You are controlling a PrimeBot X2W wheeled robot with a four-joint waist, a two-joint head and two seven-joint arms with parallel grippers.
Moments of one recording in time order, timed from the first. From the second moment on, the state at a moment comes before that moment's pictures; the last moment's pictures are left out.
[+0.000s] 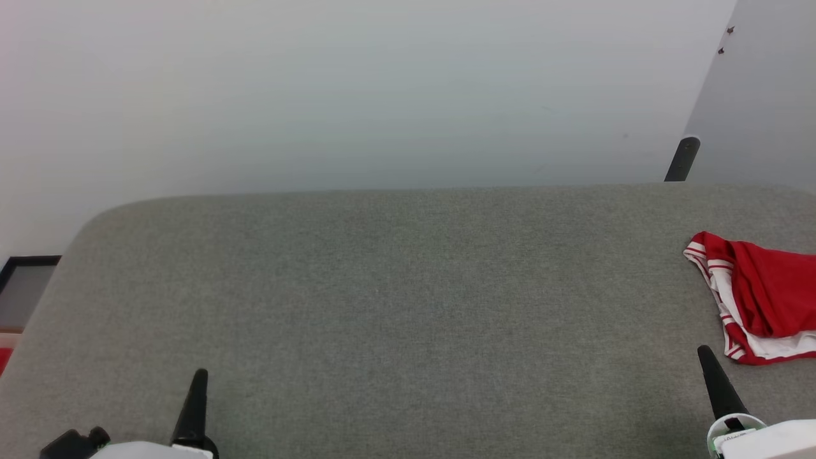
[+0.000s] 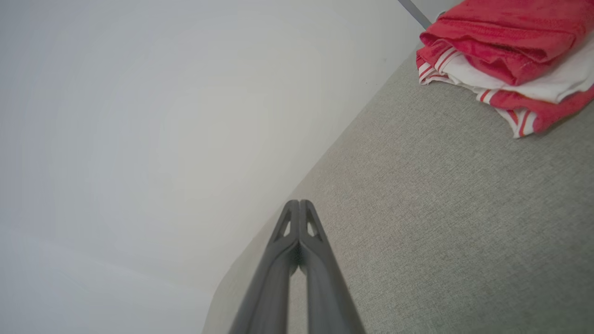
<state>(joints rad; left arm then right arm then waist) 0.04 0.16 0.07 0.18 -1.21 -0.08 -0.02 0.02 -0.11 -0.09 0.14 1.09 0.13 0.07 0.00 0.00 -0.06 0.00</state>
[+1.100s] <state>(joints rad) -0.05 0.09 0.10 0.22 -1.45 -0.11 0.06 -0.05 -0.07 -0.10 0.20 1.40 0.13 0.09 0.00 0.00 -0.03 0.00</state>
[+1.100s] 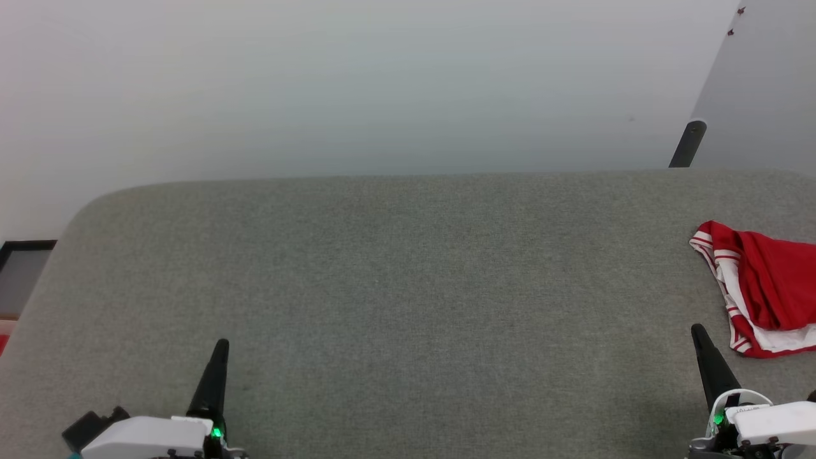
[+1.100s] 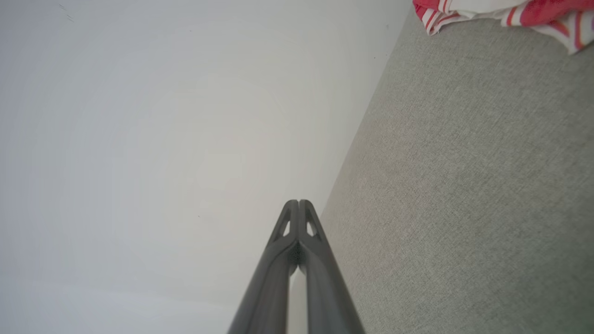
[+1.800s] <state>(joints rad) -0.09 0.06 0.11 0.24 -1.57 -0.12 0.10 -0.09 -0.06 -0.11 0.23 1.55 0.13 0.11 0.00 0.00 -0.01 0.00</state>
